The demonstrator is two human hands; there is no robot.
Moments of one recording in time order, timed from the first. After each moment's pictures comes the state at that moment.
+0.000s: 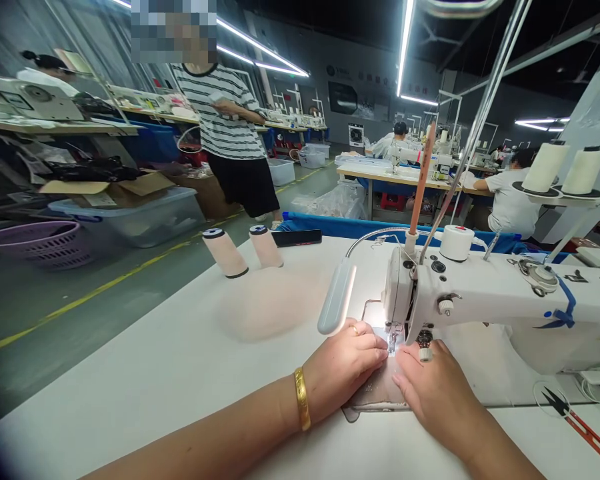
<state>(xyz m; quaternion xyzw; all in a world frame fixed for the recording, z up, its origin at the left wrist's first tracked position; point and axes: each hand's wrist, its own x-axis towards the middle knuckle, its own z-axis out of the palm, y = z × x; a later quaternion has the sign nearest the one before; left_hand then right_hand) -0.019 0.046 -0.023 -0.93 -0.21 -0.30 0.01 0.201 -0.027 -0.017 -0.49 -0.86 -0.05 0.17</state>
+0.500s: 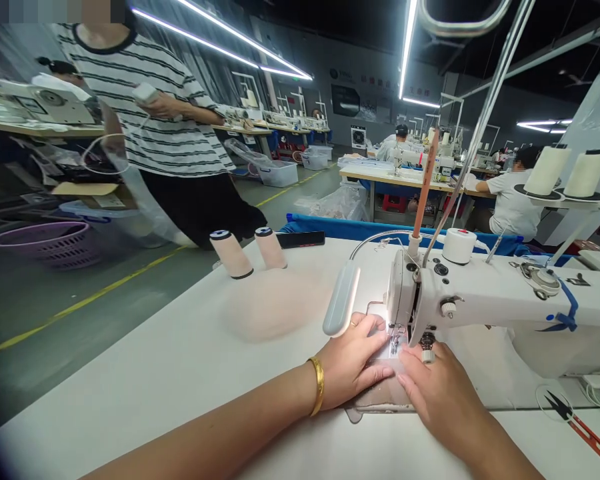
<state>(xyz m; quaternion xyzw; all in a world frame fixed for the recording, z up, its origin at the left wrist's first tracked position) -0.017 0.052 -0.023 -0.91 -0.35 -0.20 -0.06 0.205 -0.031 -0.022 -0.48 -0.85 -0.04 0.20</state>
